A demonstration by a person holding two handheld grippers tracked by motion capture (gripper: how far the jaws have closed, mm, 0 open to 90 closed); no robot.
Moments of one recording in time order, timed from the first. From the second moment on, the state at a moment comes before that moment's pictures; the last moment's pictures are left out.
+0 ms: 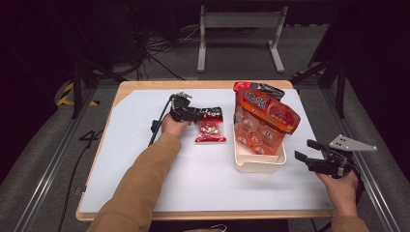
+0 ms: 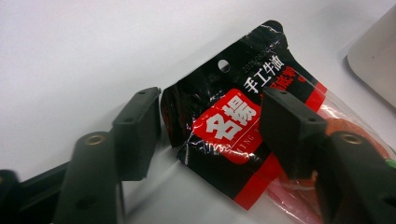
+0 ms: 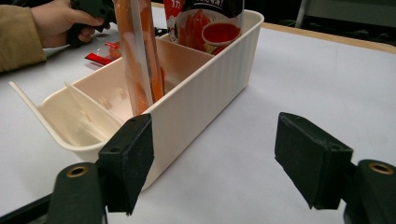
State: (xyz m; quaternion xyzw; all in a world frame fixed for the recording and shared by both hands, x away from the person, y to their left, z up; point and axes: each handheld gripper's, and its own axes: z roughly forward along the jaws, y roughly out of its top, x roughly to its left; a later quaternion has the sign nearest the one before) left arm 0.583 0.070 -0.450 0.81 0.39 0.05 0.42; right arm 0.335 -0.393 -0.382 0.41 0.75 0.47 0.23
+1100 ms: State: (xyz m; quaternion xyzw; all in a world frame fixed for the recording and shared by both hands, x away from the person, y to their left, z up) left arm 0.562 0.083 -0.406 0.82 0.38 0.09 0.43; right arm 0.335 -0.396 -0.381 0.40 0.75 0.48 0.22
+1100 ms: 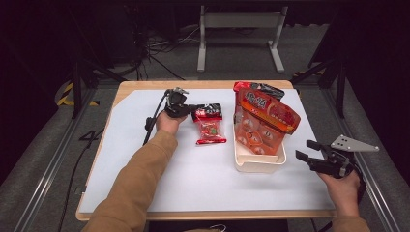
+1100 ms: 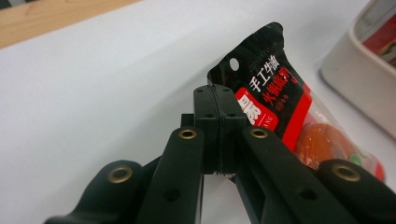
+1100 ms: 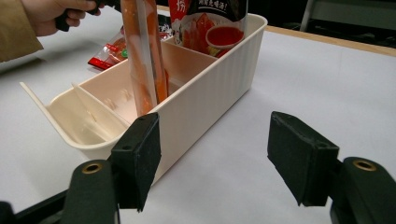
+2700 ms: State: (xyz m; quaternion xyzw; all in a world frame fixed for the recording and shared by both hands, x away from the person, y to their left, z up) left arm 0.428 0.084 -0.285 0.83 0.14 0.11 0.52; right arm 0.351 -0.395 -0.390 0.40 0.76 0.47 0.20
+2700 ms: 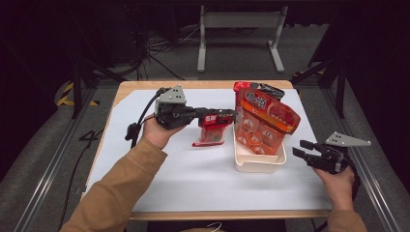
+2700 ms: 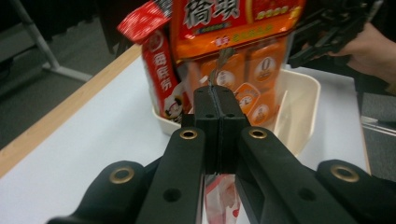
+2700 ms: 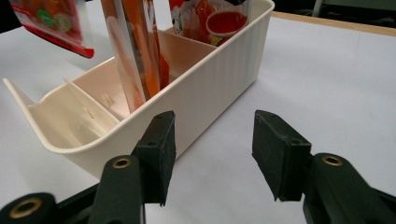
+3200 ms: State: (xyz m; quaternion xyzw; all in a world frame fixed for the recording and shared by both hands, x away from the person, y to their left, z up) left arm 0.400 0.077 -0.256 0.82 0.08 0.13 0.54; right arm 0.353 -0.402 -0.400 0.41 0.75 0.48 0.18
